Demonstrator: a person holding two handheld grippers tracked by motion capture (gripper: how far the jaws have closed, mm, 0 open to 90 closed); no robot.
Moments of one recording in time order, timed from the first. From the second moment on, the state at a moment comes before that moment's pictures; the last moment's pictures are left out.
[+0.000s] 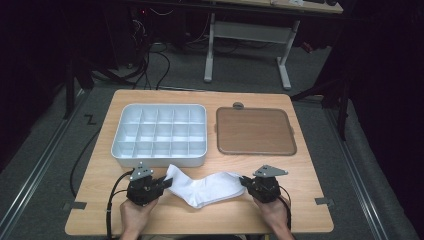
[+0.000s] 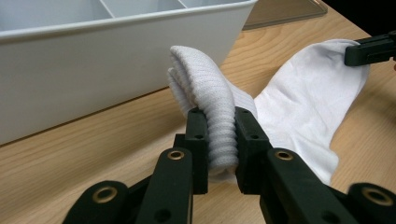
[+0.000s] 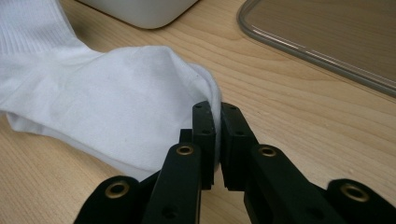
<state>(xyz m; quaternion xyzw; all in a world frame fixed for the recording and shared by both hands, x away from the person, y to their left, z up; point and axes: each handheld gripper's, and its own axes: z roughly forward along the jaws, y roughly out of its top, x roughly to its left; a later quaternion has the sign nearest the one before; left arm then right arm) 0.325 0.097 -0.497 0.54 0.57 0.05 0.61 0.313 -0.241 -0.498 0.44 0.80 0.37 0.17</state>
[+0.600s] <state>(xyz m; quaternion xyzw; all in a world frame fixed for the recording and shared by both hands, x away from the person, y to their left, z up) 0.327 0.068 -0.511 0.57 0.56 0.06 0.60 0.308 -0.268 -0.509 0.47 0.79 0.36 0.18</state>
